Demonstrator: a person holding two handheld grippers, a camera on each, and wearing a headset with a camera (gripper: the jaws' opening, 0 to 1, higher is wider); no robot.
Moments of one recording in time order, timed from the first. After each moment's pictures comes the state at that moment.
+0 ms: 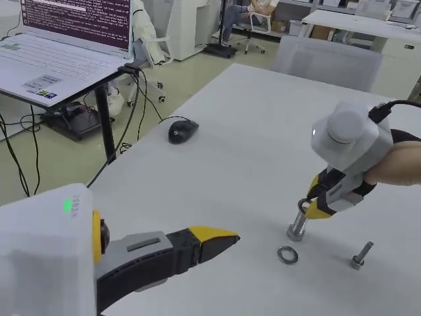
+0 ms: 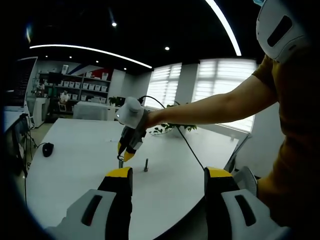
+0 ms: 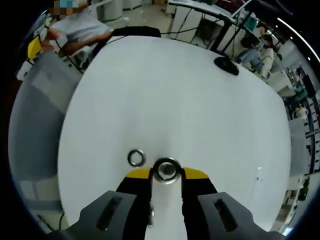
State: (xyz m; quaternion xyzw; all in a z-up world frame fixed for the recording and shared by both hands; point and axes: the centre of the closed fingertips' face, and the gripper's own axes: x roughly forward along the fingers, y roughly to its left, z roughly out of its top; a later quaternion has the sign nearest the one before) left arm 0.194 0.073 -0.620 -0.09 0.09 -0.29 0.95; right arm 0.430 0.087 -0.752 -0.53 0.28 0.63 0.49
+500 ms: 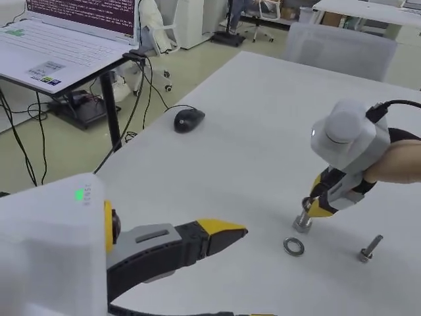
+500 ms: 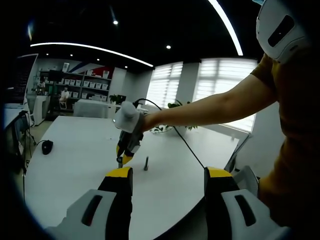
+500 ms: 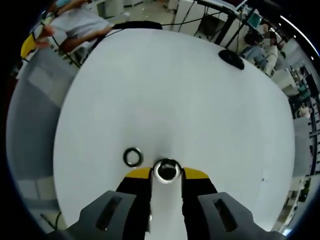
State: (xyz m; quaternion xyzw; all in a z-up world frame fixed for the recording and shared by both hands) left arm 0.199 0.072 -0.625 -0.09 0.10 -0.29 0.95; right arm 0.434 0.089 -0.775 -0.54 0.29 0.63 0.48
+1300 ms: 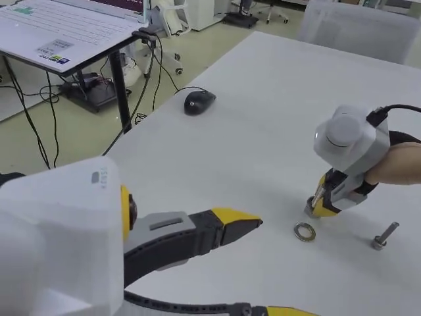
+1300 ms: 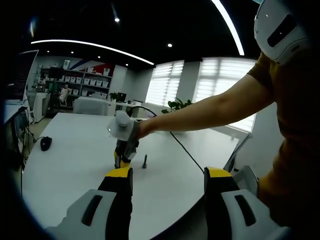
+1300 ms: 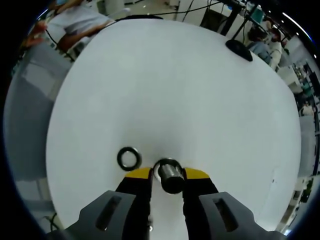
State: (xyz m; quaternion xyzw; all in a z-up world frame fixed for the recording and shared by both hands) left arm 0.201 0.065 -0.631 -0.10 0.11 -0.29 0.95; right arm 0.435 0.087 -0.813 -0.54 0.31 0.63 0.47
